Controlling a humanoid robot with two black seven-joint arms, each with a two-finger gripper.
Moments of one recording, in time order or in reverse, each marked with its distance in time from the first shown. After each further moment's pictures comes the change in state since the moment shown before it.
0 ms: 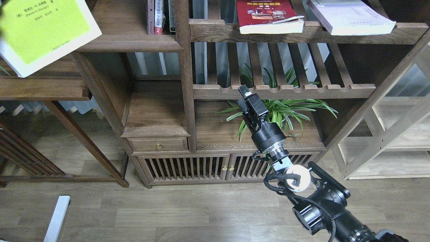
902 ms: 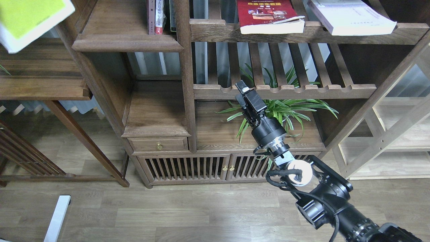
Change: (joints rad) left arm -0.231 -0.072 0.143 0.005 0.263 0.316 0.008; right arm 0.029 -0.057 -0.033 0.012 -0.005 0.000 0.002
